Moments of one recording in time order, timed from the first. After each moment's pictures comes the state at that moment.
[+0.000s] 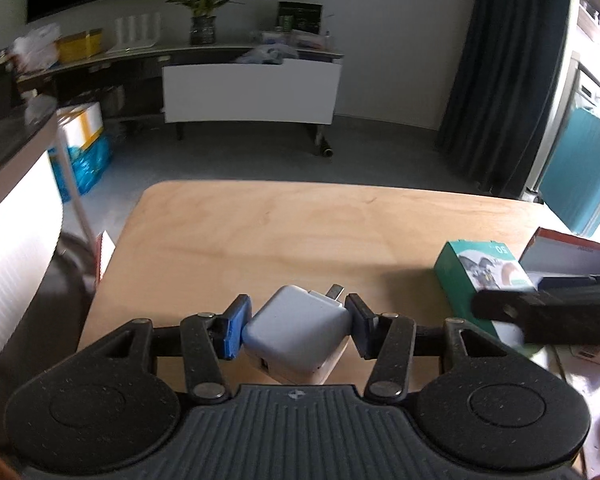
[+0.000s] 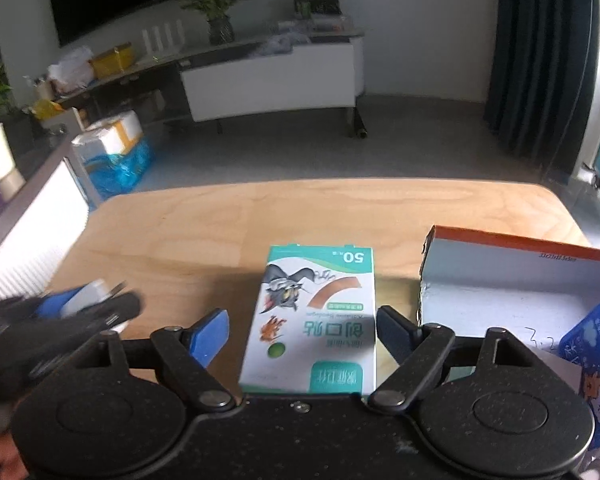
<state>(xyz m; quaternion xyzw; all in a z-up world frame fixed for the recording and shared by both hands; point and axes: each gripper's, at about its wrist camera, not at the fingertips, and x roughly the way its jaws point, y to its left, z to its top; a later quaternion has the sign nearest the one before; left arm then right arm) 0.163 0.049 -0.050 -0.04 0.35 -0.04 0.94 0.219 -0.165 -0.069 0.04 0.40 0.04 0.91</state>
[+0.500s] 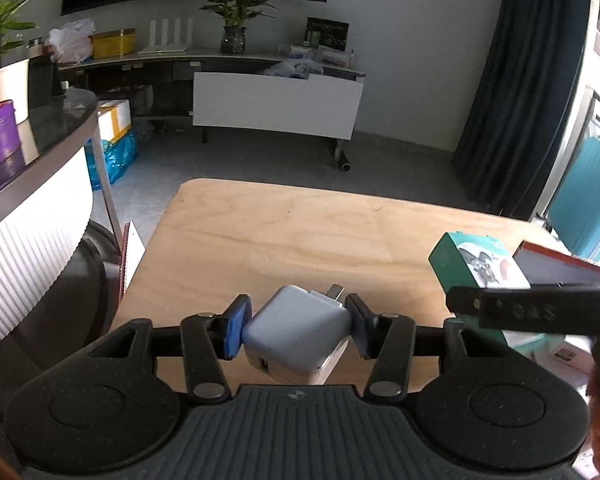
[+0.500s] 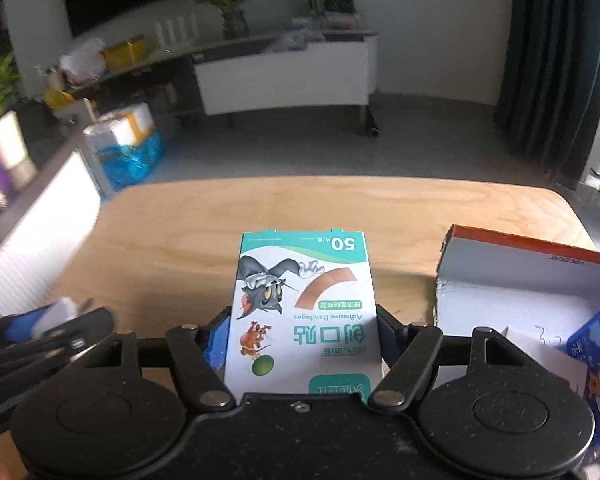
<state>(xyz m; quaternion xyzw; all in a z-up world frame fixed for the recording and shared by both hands) 0.132 0.055 -0.035 -0.07 0.33 -0.01 0.94 0.198 -0.157 -0.058 0.03 0.40 0.07 0.92</state>
